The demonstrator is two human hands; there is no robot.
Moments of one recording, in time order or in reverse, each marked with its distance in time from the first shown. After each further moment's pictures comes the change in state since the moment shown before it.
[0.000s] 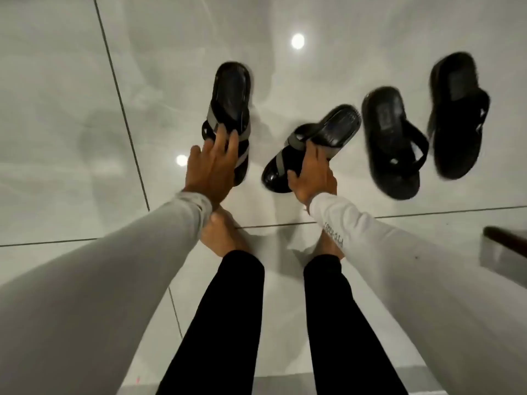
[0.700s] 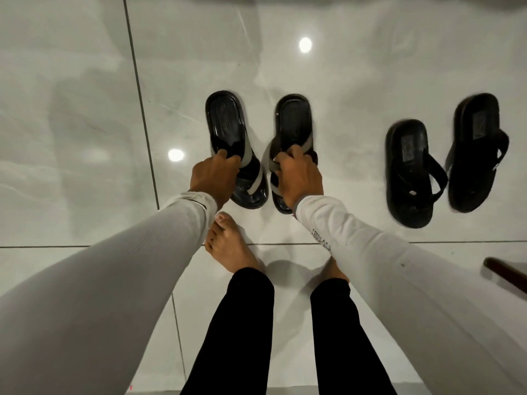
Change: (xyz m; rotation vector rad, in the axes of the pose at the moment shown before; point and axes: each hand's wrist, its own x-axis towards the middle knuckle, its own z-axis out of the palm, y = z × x) left_hand 0.030 -0.058 0.016 -0.251 -0.152 -0.090; right_hand 0.036 -0.086 0.018 -0.364 0.001 -0.268
